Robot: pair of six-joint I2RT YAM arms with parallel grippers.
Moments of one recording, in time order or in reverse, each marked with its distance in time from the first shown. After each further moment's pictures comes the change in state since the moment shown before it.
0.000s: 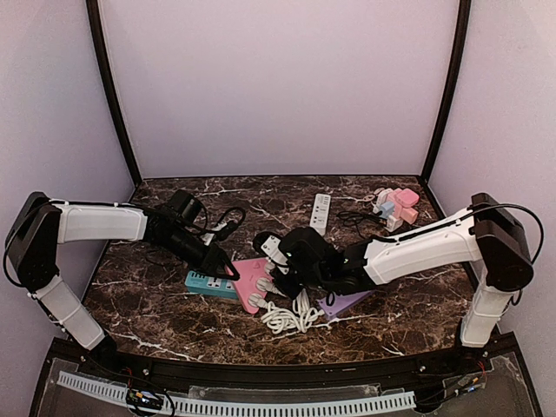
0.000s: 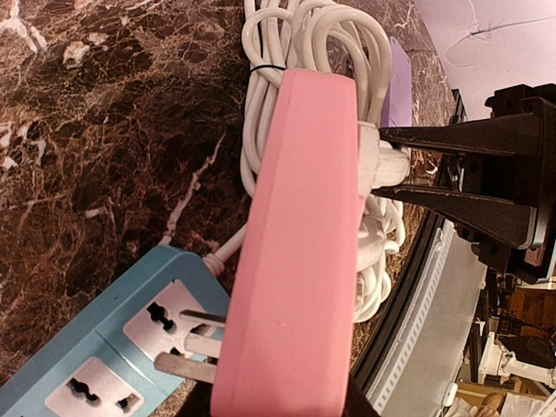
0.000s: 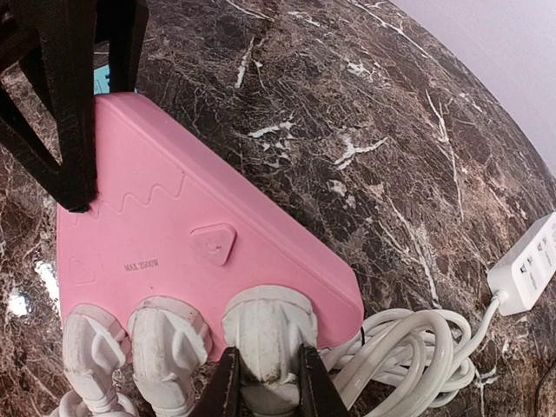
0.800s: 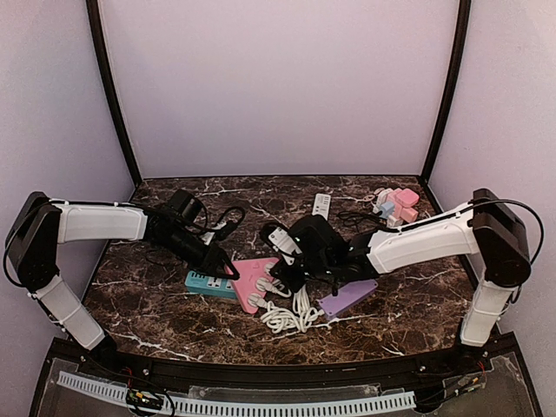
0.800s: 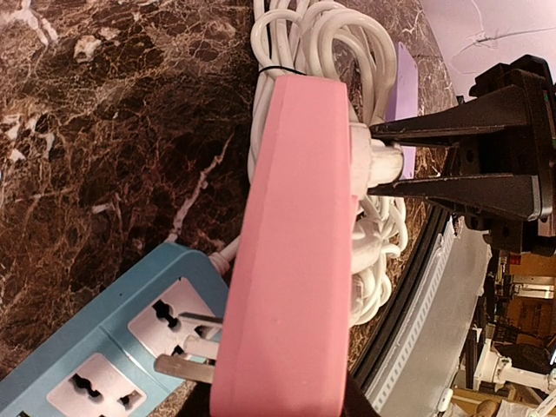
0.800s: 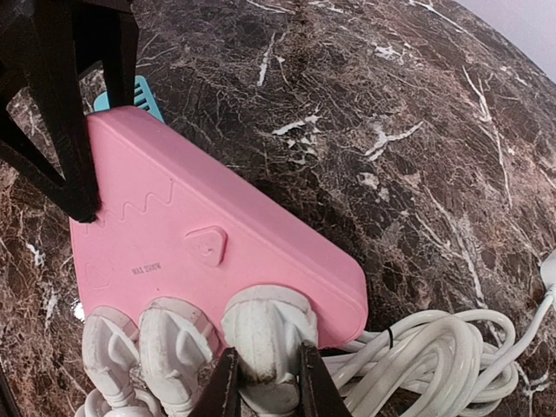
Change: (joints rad) left arm 0.000 0.000 0.005 -0.007 -0.012 -0.013; right arm -0.095 0.000 -0.003 0.007 -0.229 0.083
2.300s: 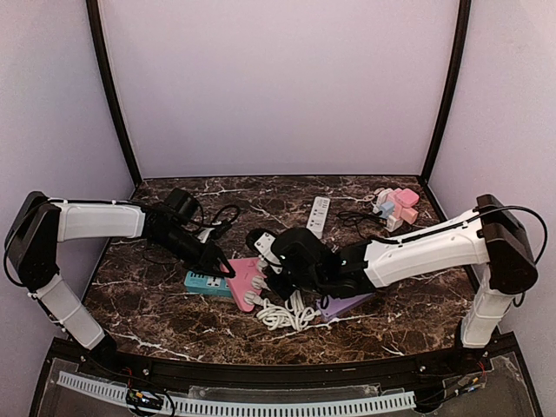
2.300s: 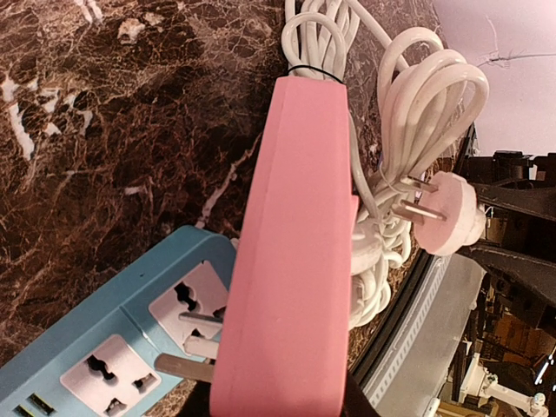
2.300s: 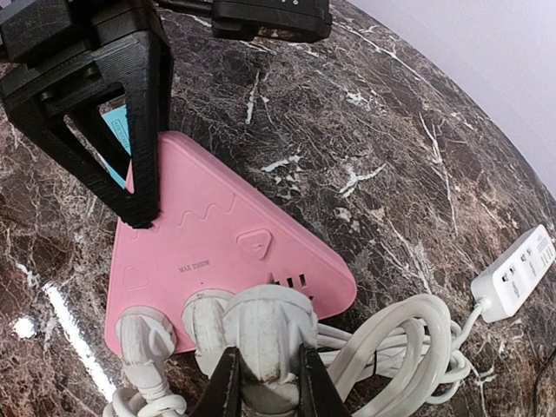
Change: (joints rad) left arm 0.034 0.001 0.007 -0.038 -0.011 -0.033; right arm 0.151 -0.014 0.052 -0.034 0.299 -0.027
